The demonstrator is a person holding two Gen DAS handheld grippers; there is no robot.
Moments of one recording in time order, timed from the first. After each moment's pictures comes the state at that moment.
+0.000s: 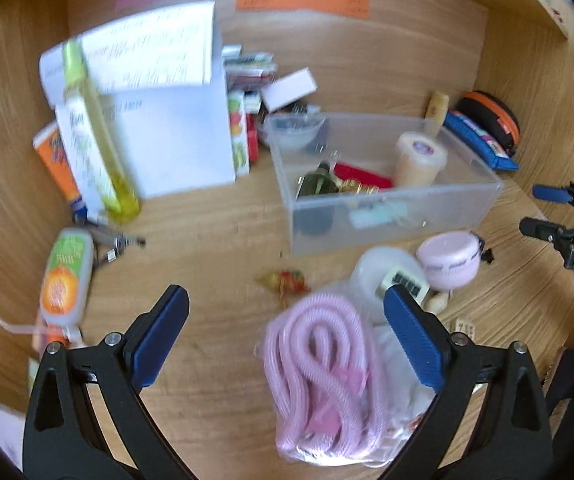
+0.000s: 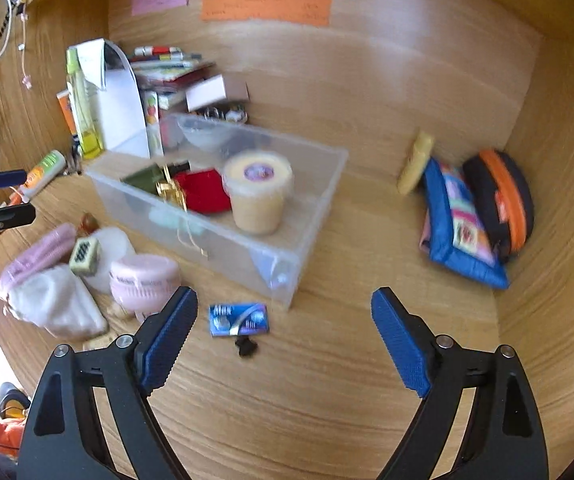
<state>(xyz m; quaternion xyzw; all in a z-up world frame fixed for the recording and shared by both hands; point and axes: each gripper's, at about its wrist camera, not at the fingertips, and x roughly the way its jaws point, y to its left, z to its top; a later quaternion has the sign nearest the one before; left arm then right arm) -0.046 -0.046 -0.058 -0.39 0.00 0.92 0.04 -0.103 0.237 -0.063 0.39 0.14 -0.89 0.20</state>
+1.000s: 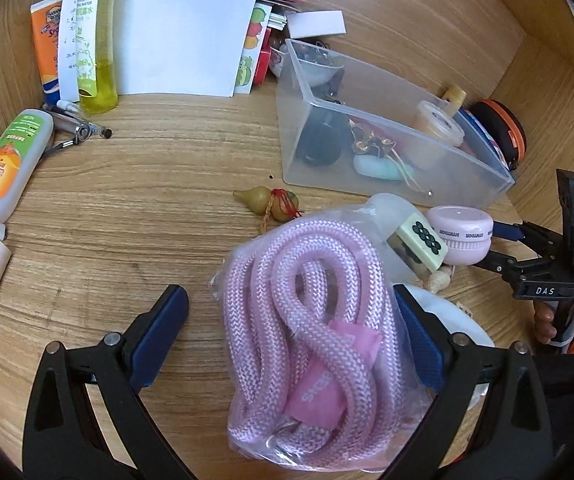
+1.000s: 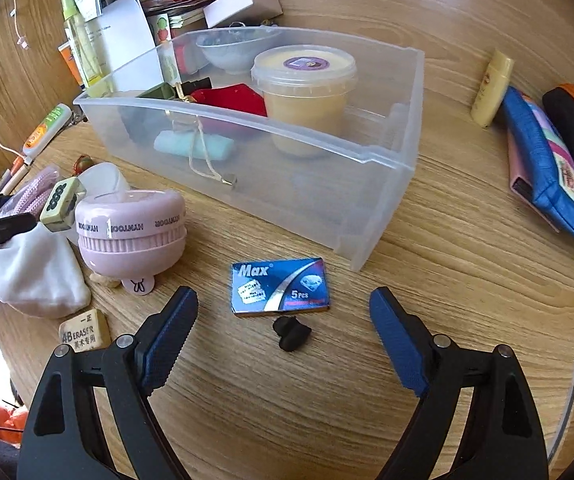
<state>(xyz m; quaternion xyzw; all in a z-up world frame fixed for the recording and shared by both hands) -0.046 -0.058 -0.113 -0.44 -0.13 0.89 0.06 -0.130 0.215 -0.131 0.46 0.12 -0.84 0.25</state>
